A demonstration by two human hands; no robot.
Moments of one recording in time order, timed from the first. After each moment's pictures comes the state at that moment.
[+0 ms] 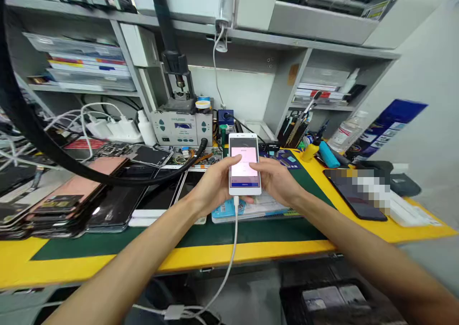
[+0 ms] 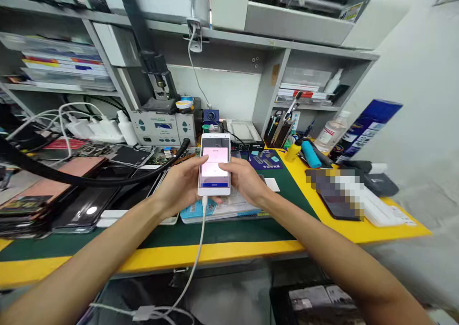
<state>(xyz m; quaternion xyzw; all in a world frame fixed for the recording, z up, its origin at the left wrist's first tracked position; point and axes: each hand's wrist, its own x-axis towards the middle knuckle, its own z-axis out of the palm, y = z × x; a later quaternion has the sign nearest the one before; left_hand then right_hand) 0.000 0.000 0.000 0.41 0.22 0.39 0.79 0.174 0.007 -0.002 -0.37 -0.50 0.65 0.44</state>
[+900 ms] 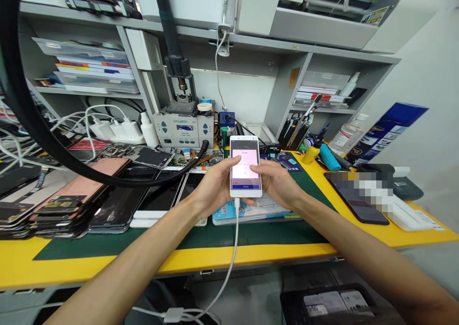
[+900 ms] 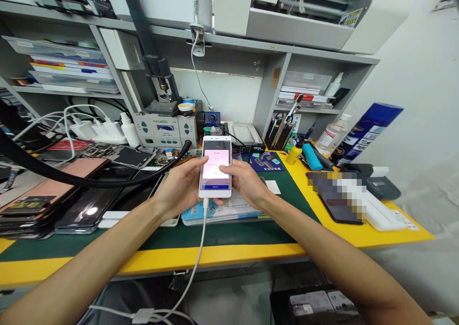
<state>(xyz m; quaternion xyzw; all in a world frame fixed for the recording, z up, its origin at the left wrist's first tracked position) -0.002 0.003 0.000 0.40 0.21 0.38 0.80 0.169 0.001 0.003 -0.38 -0.50 0.65 0.43</state>
